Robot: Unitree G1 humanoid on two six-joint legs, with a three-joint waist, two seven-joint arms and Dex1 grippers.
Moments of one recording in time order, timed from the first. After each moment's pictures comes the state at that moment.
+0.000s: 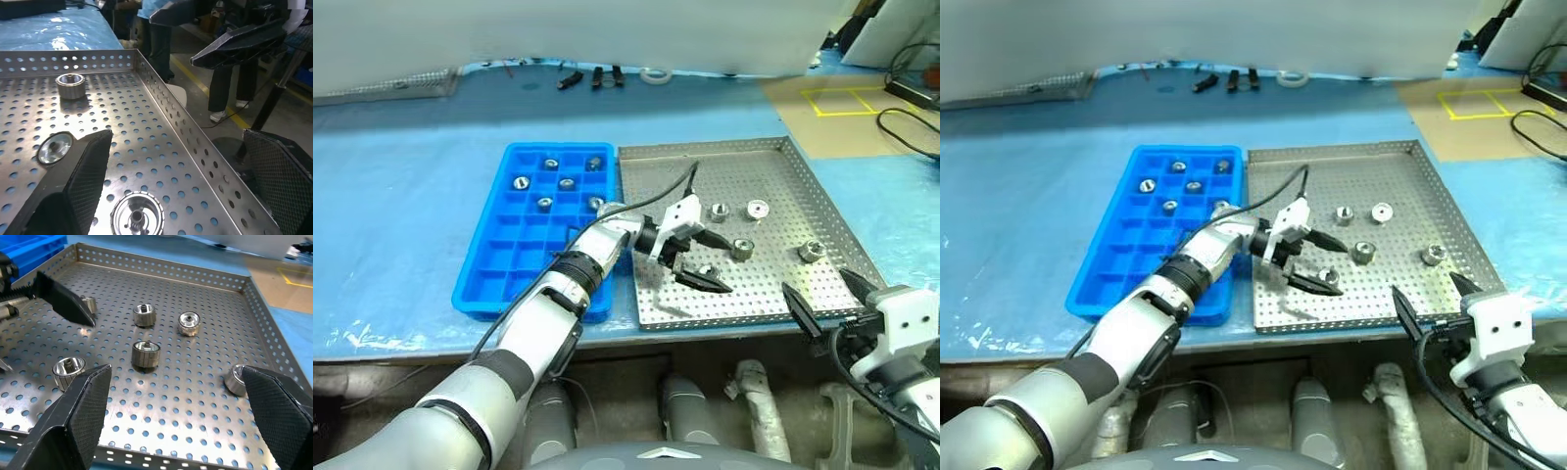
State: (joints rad) left arm -1.01 -0.11 -0.28 1.01 -0.11 -0.12 -1.38; right arm 0.60 -0.37 -0.50 -0.88 0.39 0.43 0.38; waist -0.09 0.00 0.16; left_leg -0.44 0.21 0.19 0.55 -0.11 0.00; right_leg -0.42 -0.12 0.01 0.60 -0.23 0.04
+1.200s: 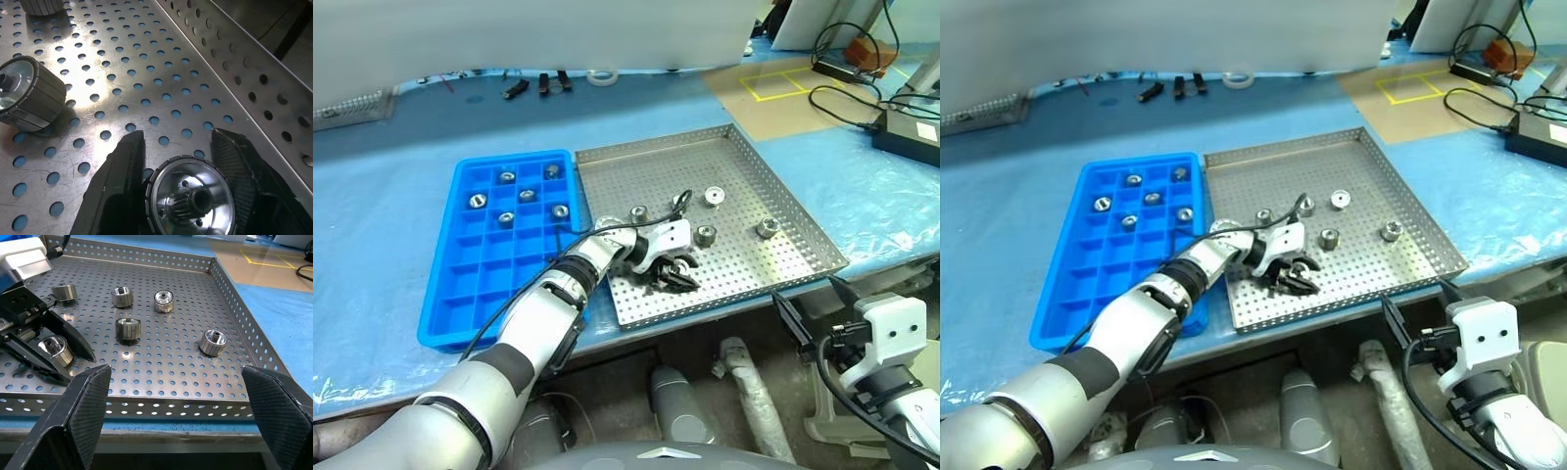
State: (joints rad) left arm -1.05 -0.07 -0.25 1.24 0.13 -0.25 -1.20; right arm 0.61 -0.37 -0.44 -0.91 0.36 0.44 0.37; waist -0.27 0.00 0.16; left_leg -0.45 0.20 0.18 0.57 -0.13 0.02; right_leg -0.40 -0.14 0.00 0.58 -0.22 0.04
